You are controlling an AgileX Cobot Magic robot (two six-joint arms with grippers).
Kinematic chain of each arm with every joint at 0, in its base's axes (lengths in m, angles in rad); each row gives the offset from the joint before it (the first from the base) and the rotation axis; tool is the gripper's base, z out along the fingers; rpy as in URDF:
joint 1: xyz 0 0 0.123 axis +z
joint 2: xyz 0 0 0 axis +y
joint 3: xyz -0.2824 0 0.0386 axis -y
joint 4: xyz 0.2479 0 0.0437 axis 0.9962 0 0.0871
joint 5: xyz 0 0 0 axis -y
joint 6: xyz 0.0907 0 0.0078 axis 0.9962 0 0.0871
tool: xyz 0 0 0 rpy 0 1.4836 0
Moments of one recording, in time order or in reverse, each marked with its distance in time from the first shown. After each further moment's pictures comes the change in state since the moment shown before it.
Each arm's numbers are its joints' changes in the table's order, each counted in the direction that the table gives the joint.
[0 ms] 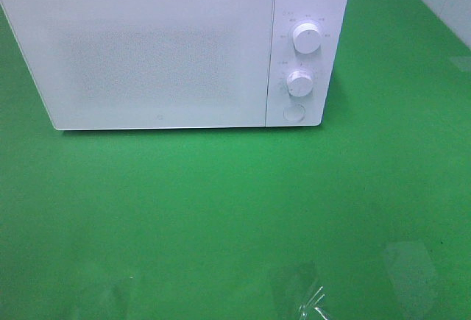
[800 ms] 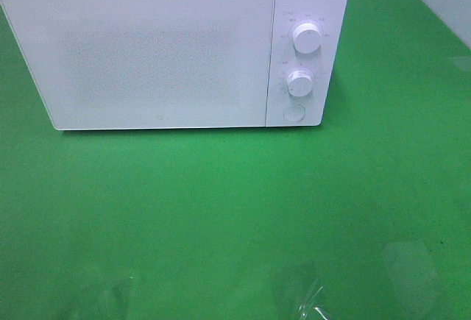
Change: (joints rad) left arm 0.000 0.000 0.000 0.000 0.000 0.000; right arm 0.000 0.509 0.000 -0.023 0.465 -0.003
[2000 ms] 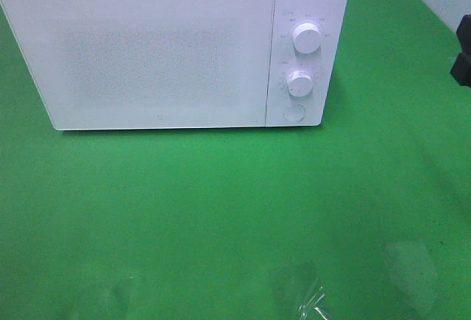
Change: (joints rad) left arm 0.000 0.000 0.000 0.000 0.000 0.000; right arm 0.065 0.623 -0.290 0.353 1.268 -0.318
